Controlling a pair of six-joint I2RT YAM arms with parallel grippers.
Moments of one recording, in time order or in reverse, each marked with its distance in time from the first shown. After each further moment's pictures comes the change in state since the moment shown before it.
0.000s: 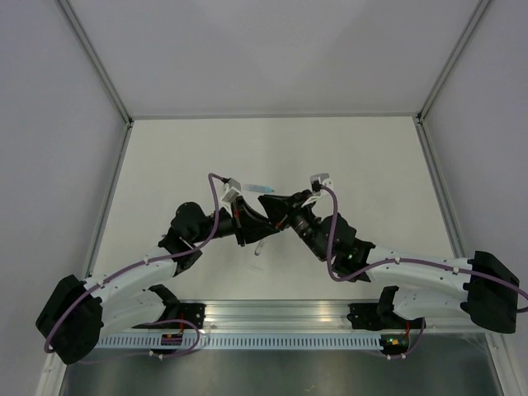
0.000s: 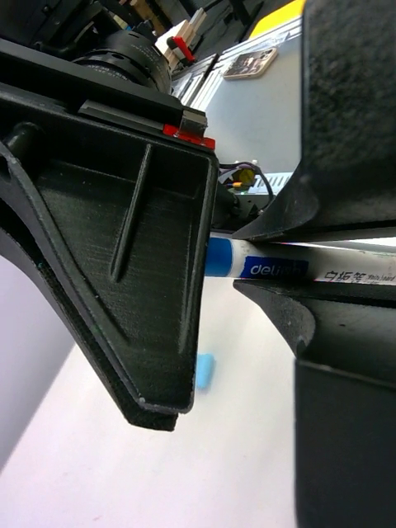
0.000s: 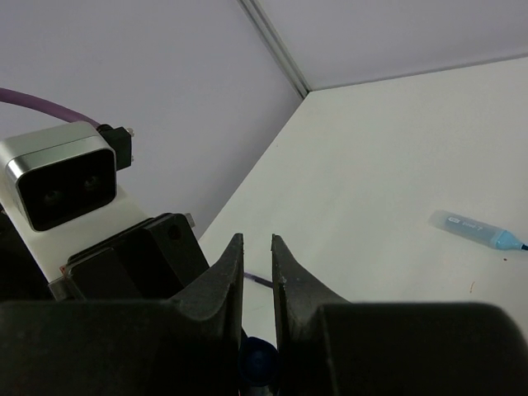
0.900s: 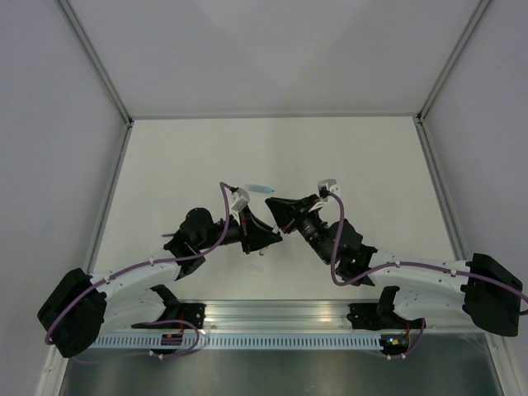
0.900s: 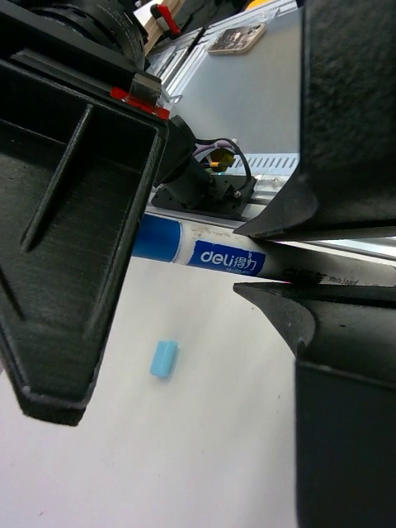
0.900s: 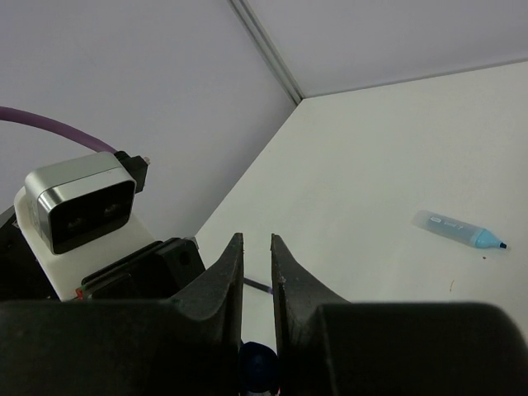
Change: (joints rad) left arm -0.062 0.030 -0.043 -0.023 -0.087 0.065; right arm -0.021 -0.025 -0.098 0.097 -0.026 -0.031
